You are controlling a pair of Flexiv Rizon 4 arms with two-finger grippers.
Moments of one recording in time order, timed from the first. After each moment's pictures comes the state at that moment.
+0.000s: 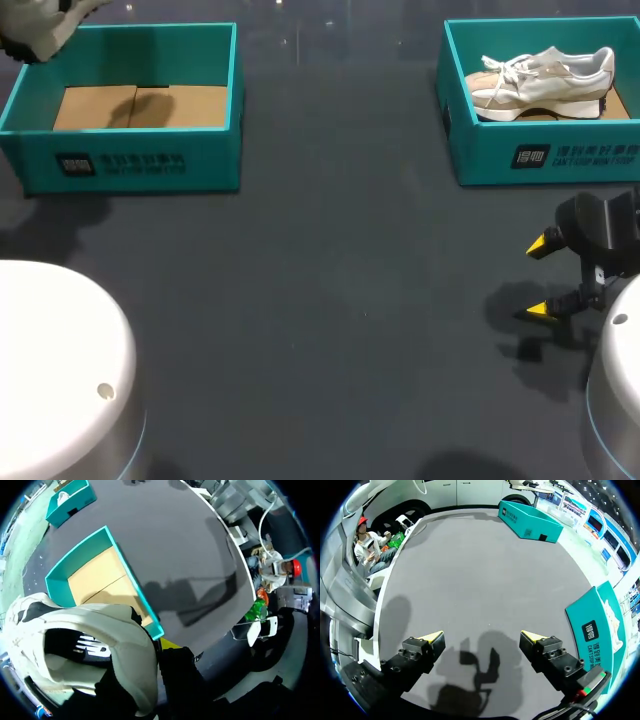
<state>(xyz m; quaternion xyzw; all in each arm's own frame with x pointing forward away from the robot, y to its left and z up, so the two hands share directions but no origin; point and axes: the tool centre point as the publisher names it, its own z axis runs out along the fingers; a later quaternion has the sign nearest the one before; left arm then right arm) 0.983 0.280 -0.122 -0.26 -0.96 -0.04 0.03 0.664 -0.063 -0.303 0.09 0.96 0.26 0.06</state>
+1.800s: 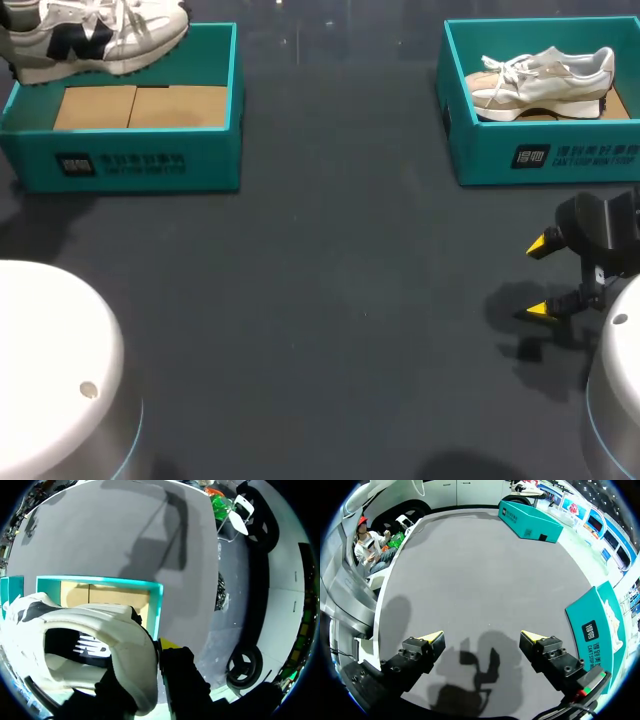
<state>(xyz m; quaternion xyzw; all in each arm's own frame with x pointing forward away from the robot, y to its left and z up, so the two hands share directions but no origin) 1.042 0.309 -0.171 -0.66 -0.75 -0.09 0.01 0.664 -0.063 -0.303 0.09 0.96 0.26 0.06</state>
